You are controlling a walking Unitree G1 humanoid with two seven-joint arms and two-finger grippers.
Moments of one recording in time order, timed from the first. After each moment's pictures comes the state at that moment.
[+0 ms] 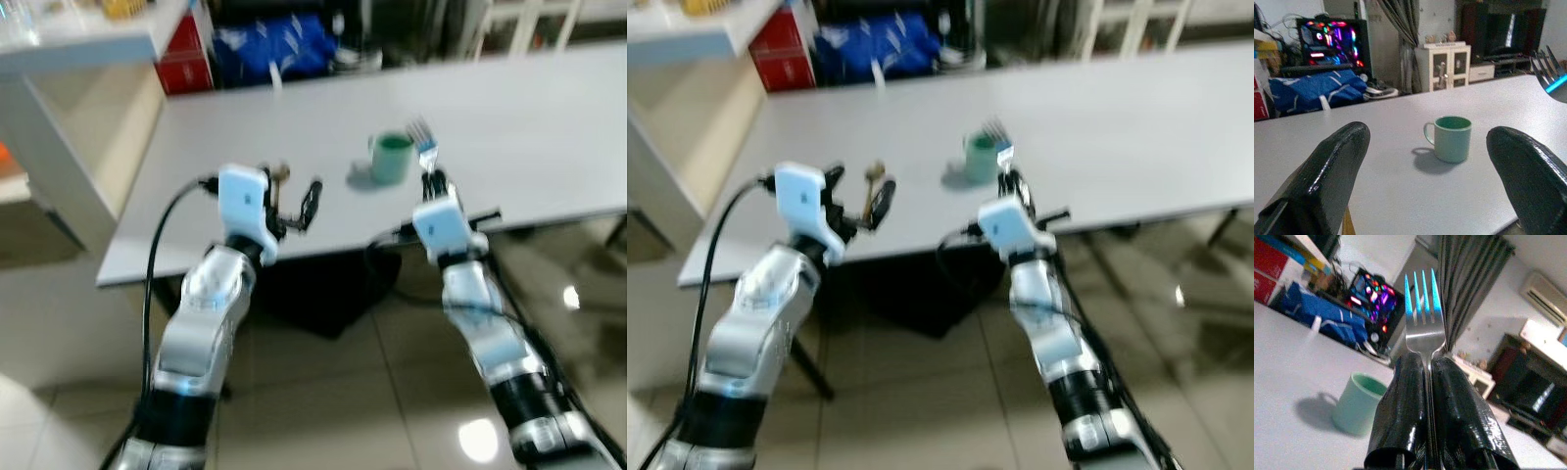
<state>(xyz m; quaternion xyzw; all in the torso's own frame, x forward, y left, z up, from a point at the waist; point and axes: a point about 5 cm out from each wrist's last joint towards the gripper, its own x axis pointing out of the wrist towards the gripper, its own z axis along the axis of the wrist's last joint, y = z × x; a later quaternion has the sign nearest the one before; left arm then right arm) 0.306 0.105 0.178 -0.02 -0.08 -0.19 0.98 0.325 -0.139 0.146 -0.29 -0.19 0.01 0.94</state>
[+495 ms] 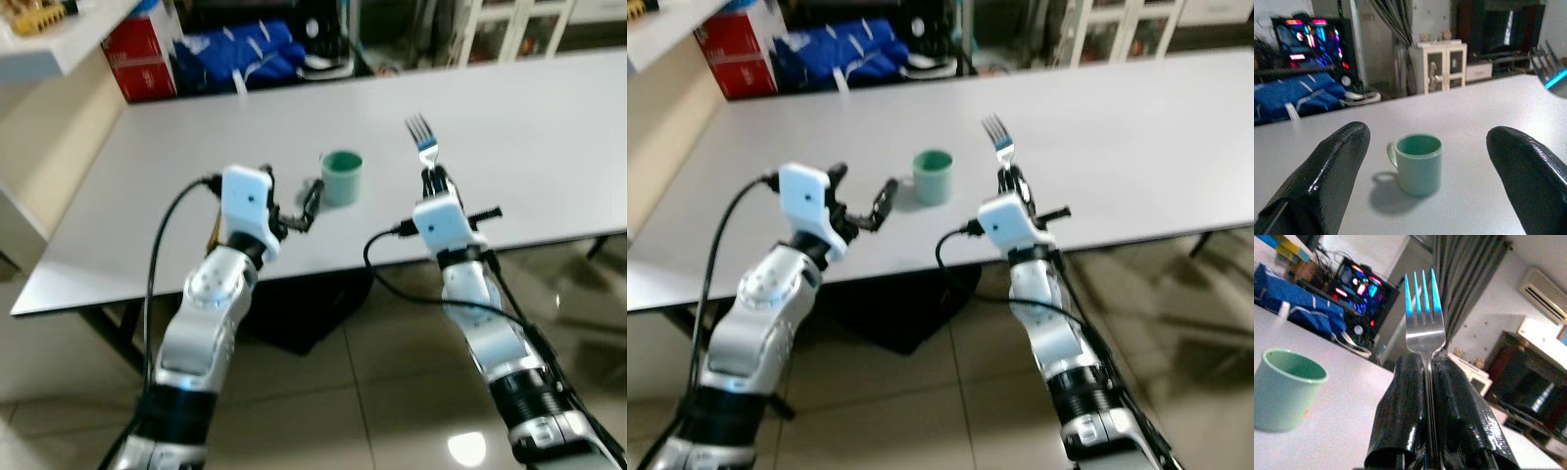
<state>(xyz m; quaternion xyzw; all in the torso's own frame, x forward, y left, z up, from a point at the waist) 0.310 0.104 0.181 -0.01 -0.09 -0.19 0.98 0.326 -0.138 0.147 -0.29 -0.19 0.01 0.94</state>
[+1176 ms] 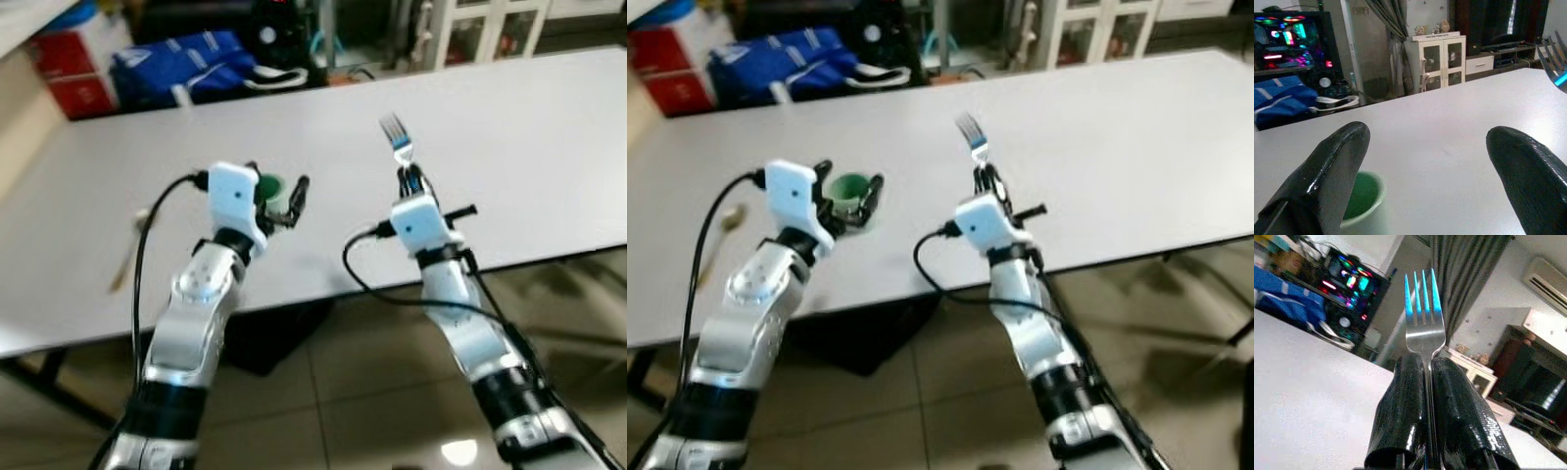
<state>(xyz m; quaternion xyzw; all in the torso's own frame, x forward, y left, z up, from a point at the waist) 0.312 0.114 0.178 0.00 -0.08 -0.17 0.98 0.326 -0.122 0.147 -0.28 -0.20 0.03 0.94</state>
